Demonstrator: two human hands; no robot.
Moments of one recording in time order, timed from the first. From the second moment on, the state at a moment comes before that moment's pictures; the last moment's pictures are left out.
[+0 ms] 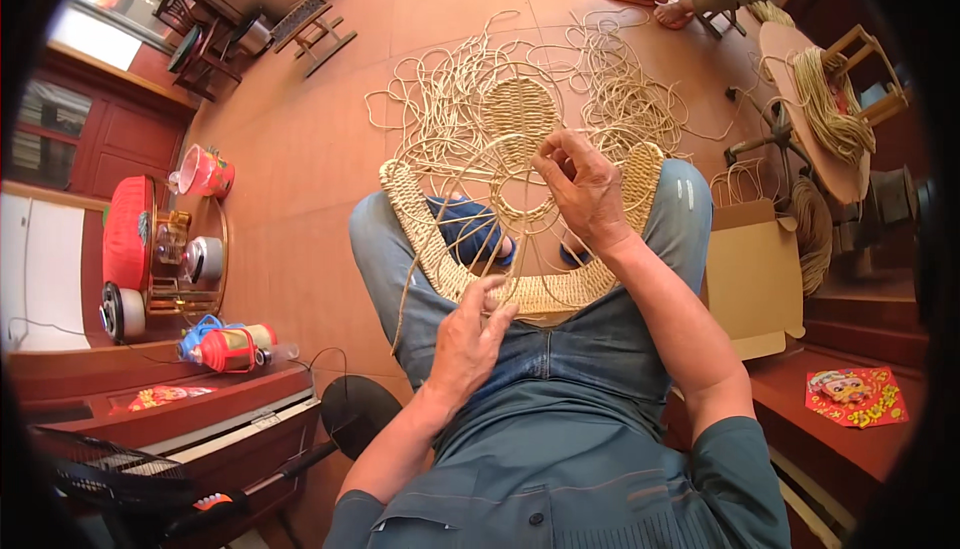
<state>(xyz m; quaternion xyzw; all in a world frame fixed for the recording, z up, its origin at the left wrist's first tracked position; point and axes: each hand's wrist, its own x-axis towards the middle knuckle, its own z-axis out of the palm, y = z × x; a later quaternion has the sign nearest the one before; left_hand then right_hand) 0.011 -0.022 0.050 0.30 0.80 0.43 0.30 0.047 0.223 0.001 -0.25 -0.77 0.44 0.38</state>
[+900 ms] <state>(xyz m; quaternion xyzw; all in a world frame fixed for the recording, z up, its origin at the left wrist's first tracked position) -0.012 0.025 0.032 0.34 0.72 0.54 0.26 0.059 0.227 -0.002 -0.15 -0.87 0.28 0.37</state>
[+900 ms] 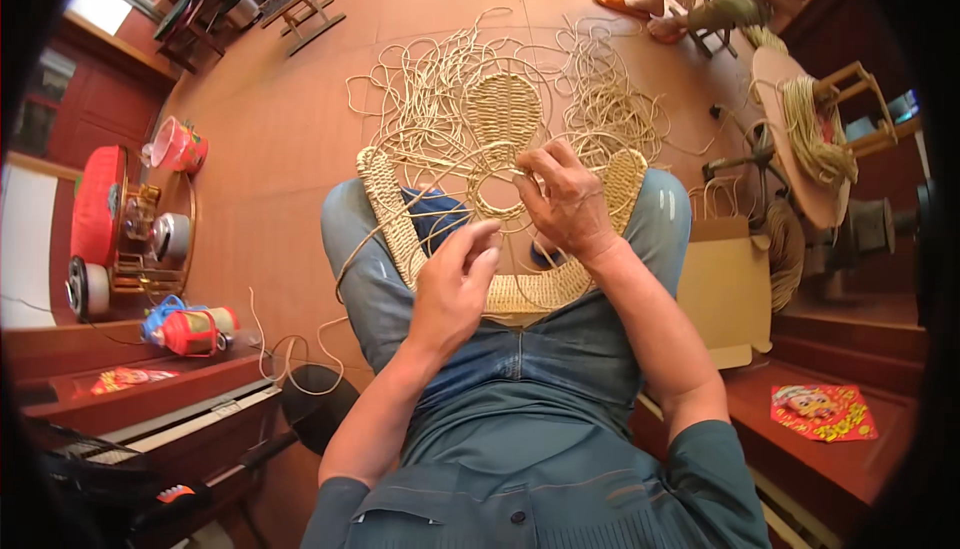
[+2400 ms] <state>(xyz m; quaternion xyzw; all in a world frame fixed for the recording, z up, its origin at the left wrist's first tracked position) -0.015 0.032 0.015 0.29 0.77 0.54 0.16 0.060 0.238 0.005 -0.15 -0.84 0.45 0.24</state>
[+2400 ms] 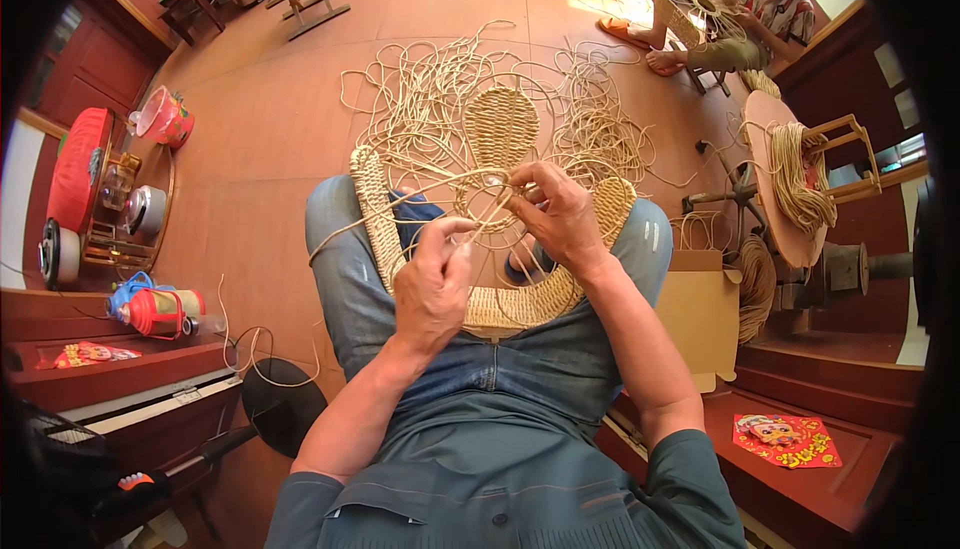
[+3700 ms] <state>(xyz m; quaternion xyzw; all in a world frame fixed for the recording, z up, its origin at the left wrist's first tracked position) -0.109 -0.483 -0.109 -0.13 0.94 -0.03 0.31 0.058 0.238 -0.008 -0.11 -0.85 0.35 0.37</state>
